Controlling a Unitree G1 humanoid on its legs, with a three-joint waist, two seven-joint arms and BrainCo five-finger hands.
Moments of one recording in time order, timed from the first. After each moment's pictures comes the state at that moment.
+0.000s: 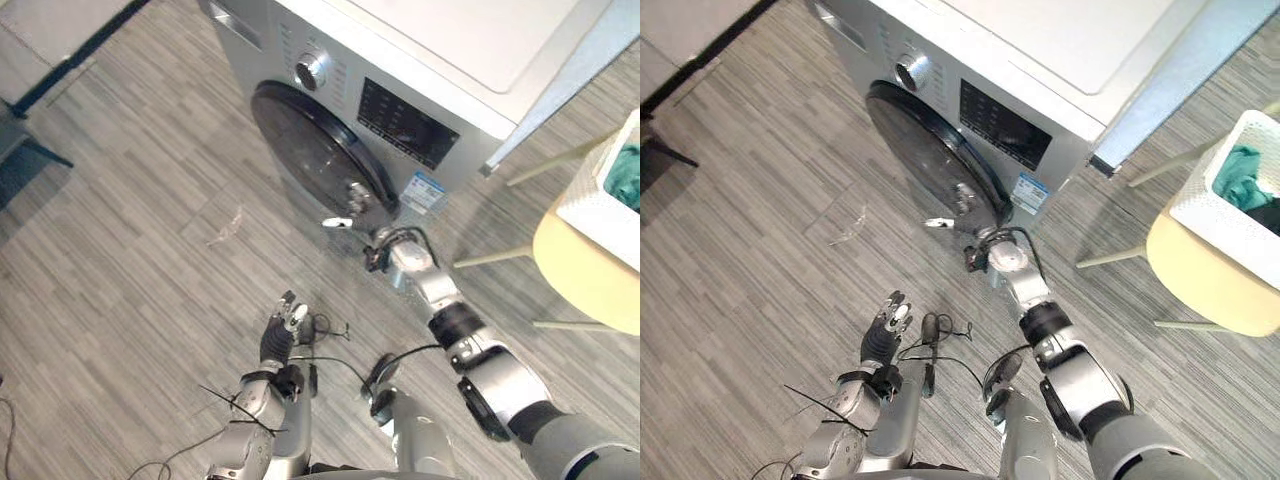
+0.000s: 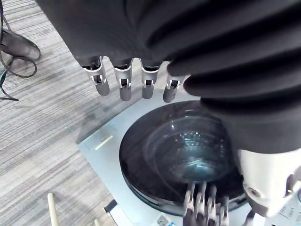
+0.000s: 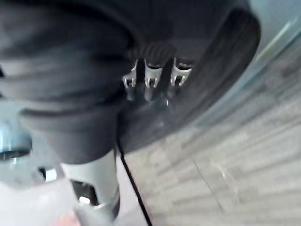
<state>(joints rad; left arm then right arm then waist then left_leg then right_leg) 0.16 0.04 -0.22 0.13 -0.49 -0.08 0.11 -0.71 -0.13 0.27 0.61 0.37 0.00 -0.07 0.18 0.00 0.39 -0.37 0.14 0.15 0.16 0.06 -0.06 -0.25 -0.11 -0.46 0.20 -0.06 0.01</state>
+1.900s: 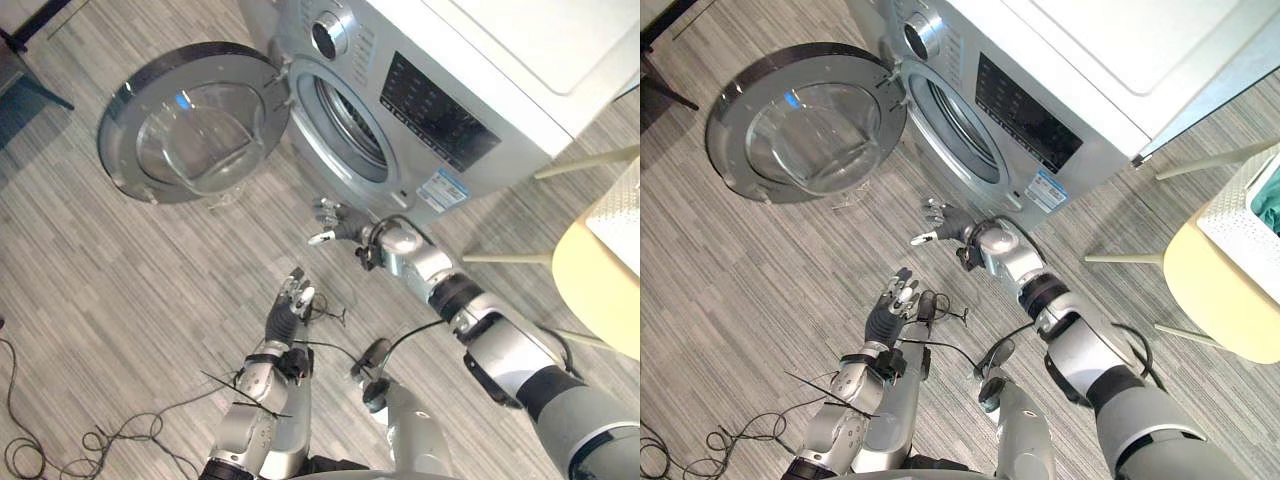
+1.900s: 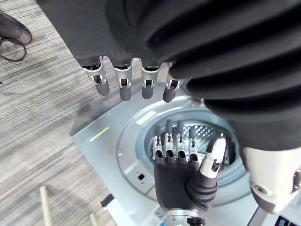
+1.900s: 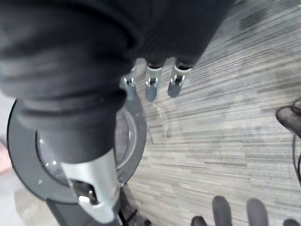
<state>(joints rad) 0.07 0.07 -0.28 0.11 -0.40 -0.08 0.03 -0.88 -0.18 0.56 0.88 0.57 0.08 0.18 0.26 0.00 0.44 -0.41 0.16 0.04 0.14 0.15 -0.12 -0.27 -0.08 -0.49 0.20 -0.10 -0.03</state>
